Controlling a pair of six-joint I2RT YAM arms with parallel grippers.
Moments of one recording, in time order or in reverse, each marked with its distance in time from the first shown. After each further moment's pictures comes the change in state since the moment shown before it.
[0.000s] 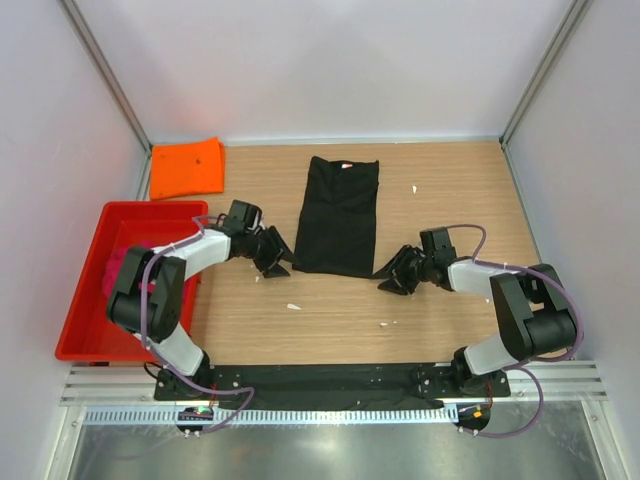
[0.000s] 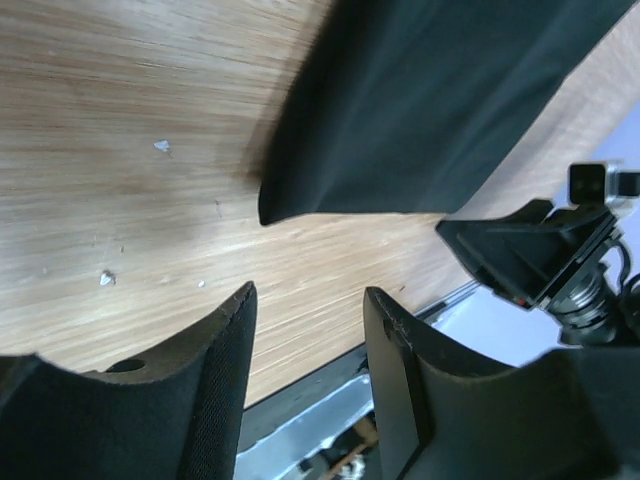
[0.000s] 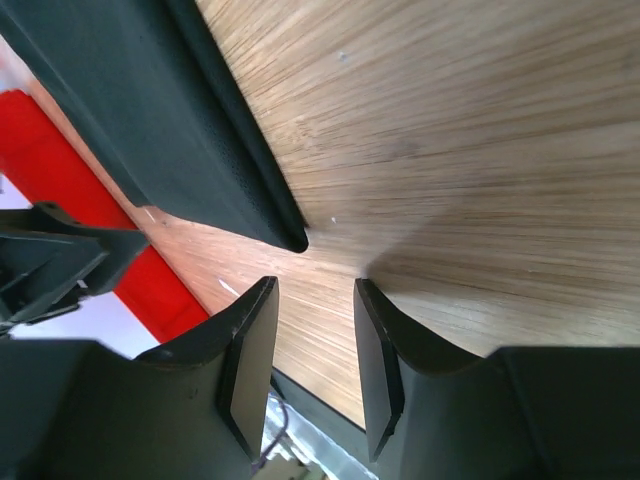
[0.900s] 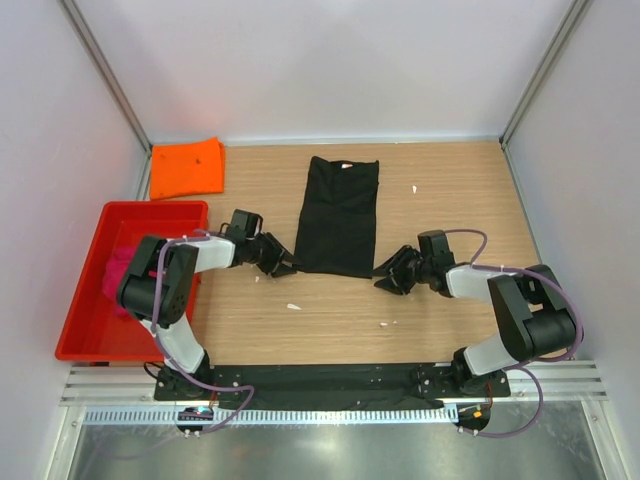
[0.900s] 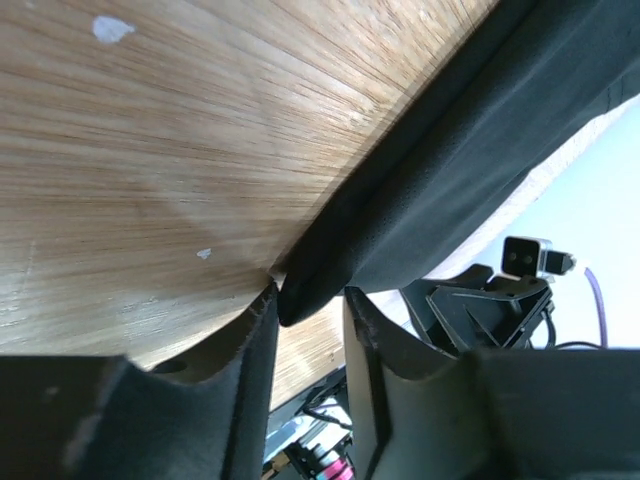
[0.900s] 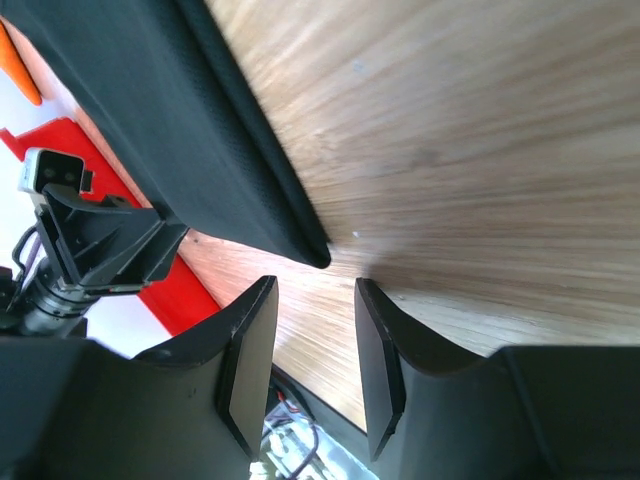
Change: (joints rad) left arm 0.009 0.113 -0.097 0.276 -0.016 -0.246; right arm 0.027 -0.003 -0.059 0.147 0.034 0.146
